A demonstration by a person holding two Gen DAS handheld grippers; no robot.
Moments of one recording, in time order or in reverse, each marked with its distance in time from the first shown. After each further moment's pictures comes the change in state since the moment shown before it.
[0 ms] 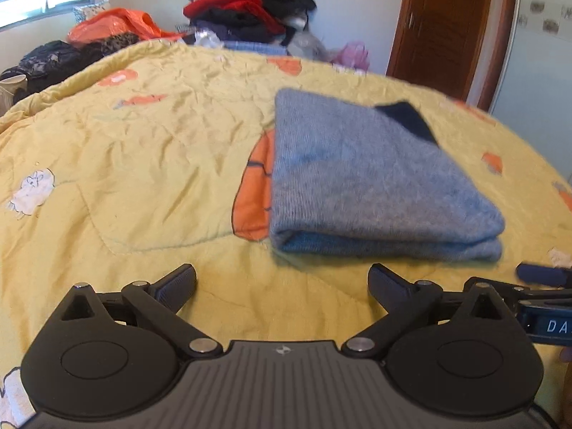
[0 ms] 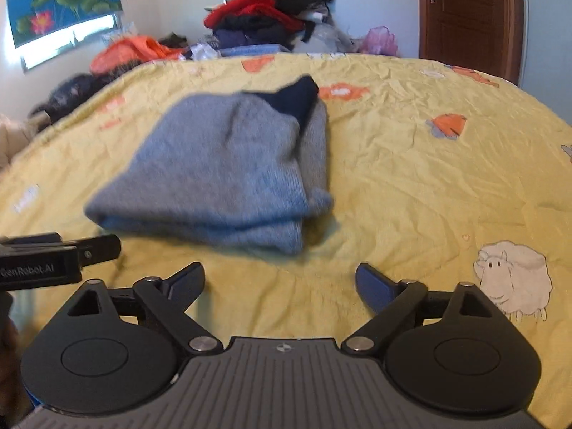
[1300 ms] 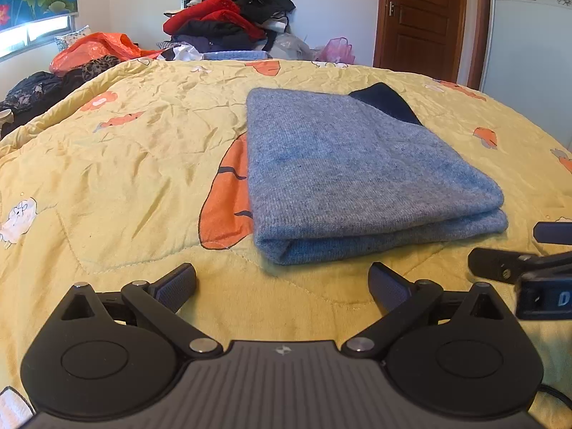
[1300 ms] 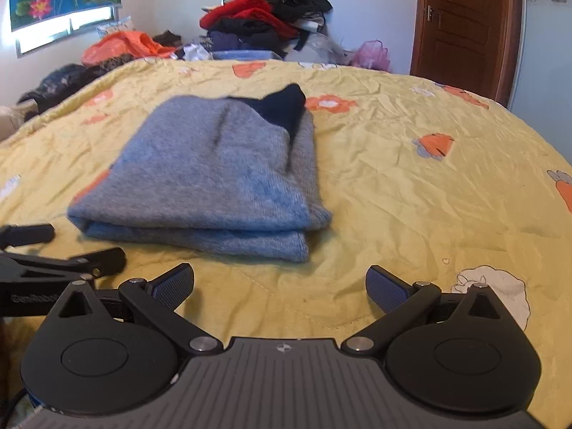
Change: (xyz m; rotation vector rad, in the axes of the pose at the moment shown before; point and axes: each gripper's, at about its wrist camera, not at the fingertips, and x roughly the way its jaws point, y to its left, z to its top) left arm 0.010 -0.022 -0.003 0.089 -0.021 0.005; right arm -0.007 -0.005 0.007 -0.036 -0.024 -0.040
